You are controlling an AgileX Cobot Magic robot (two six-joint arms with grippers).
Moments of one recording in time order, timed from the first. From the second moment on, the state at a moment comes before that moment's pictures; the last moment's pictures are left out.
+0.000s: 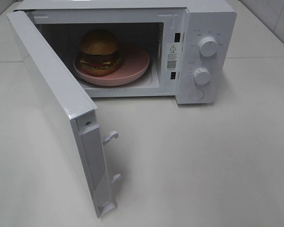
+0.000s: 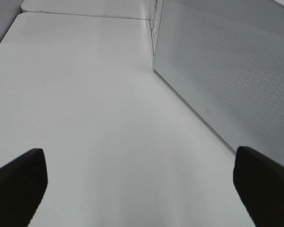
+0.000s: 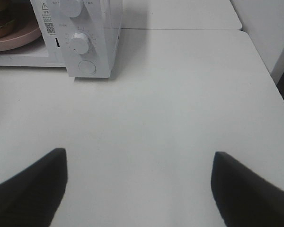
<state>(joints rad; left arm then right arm) 0.03 -0.01 -0.51 -0.13 1.08 0.03 0.12 0.00 -0.49 -0.11 0.98 0.10</state>
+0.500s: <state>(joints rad) 0.03 -0.01 -0.55 -0.13 0.98 0.03 0.12 0.00 -0.49 -0.11 0.98 0.10</state>
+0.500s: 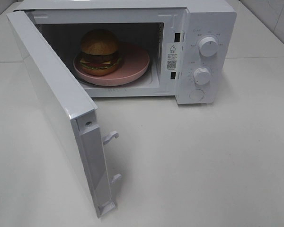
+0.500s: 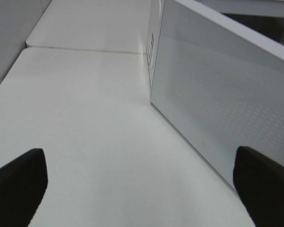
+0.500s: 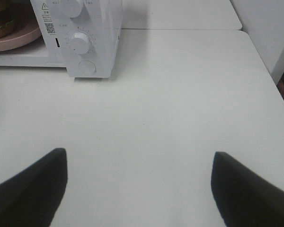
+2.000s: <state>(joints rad) 0.03 0.67 -0.24 -0.13 -0.23 0.03 0.12 0.00 -0.49 -0.11 0.98 0.10</state>
